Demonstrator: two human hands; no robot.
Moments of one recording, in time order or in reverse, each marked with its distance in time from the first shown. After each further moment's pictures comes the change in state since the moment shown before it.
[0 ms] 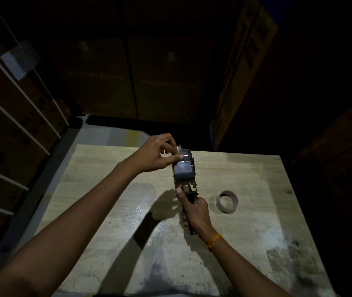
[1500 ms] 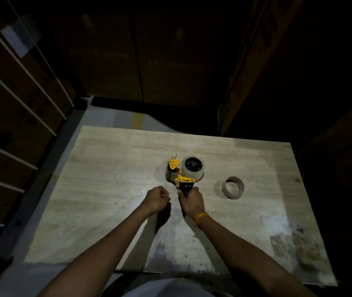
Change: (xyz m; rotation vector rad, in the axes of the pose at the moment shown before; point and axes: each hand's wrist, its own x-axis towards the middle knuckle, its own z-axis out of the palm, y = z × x) left_hand -0.134 -0.065 0.175 -0.326 -0.141 -0.984; right_hand 0.076 0.101 0.037 -0.601 0.055 0.034
